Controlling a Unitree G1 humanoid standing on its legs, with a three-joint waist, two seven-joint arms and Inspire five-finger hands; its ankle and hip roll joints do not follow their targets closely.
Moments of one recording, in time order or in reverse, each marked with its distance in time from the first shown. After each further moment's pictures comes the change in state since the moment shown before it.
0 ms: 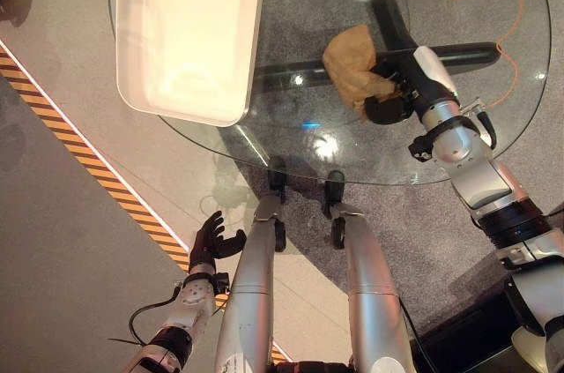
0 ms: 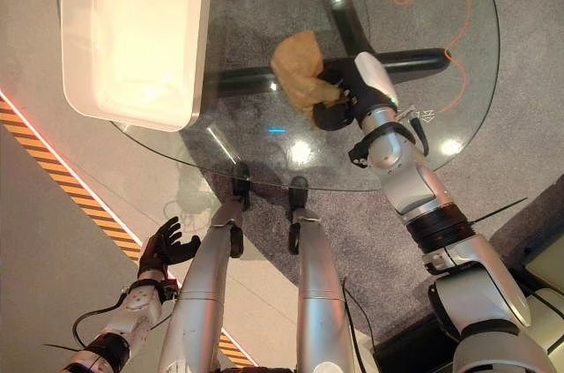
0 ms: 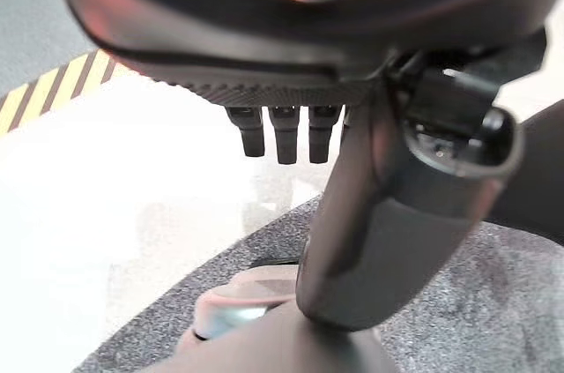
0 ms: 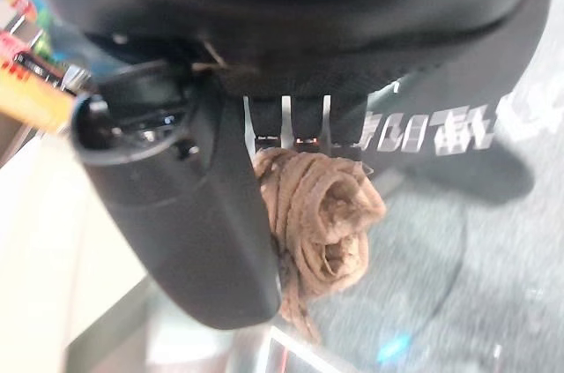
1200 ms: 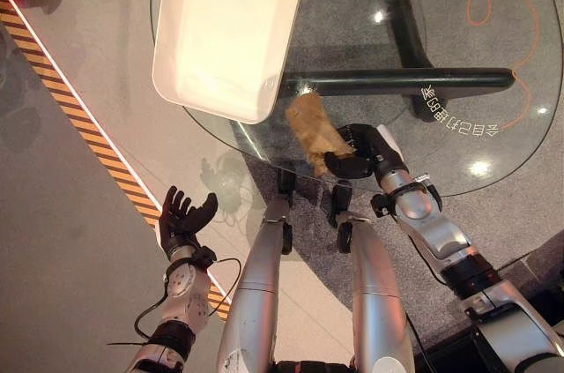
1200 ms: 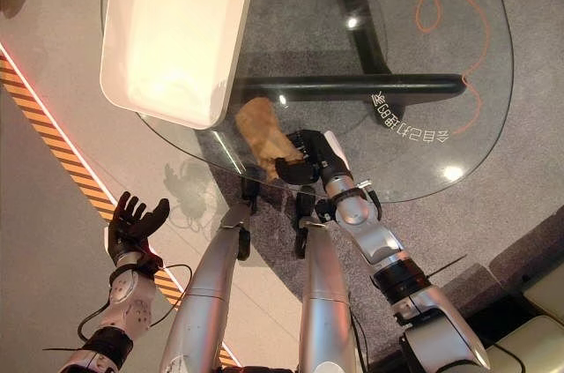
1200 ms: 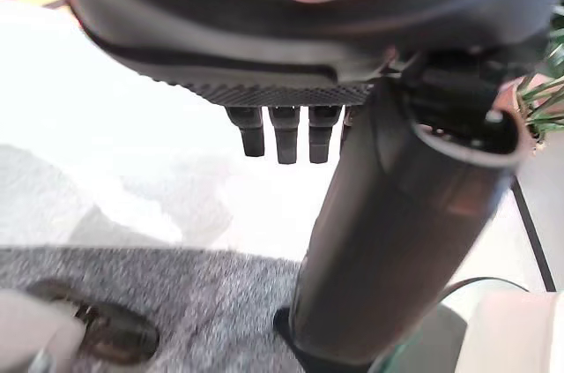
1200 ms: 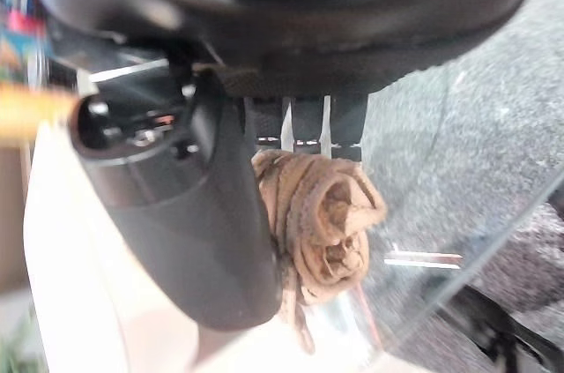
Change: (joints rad) left arm 0.062 -0.065 0.212 -0.176 -0.306 -0.192 0.004; right arm 0.356 0.192 -0.207 -0.064 0.284 -0.122 -0.157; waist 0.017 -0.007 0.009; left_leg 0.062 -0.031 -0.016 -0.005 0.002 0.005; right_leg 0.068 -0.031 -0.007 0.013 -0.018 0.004
